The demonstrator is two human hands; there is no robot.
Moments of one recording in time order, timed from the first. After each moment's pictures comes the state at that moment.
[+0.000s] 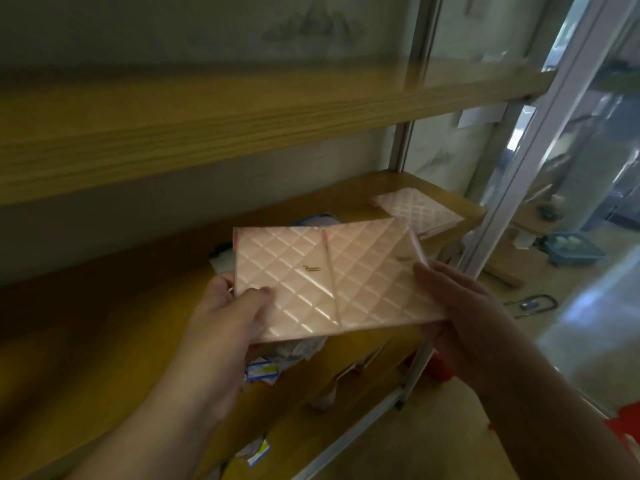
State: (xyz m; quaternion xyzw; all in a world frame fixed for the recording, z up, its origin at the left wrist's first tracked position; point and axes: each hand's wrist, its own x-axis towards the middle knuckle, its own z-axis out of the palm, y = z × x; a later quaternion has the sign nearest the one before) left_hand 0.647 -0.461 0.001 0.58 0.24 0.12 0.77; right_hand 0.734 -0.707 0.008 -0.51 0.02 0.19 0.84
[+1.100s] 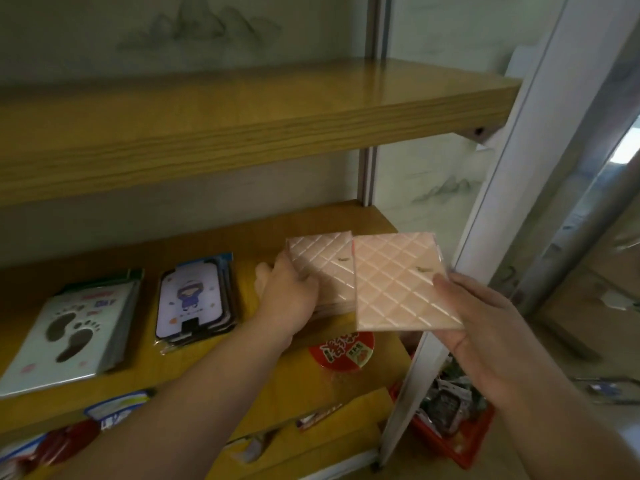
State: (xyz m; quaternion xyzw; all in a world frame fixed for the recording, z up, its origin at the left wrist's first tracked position) left_hand 0.970 -0.667 -0.026 0.80 0.38 0.15 0.44; right_hand 1.036 -0.901 -0.016 -0.53 -0.05 0.26 0.80
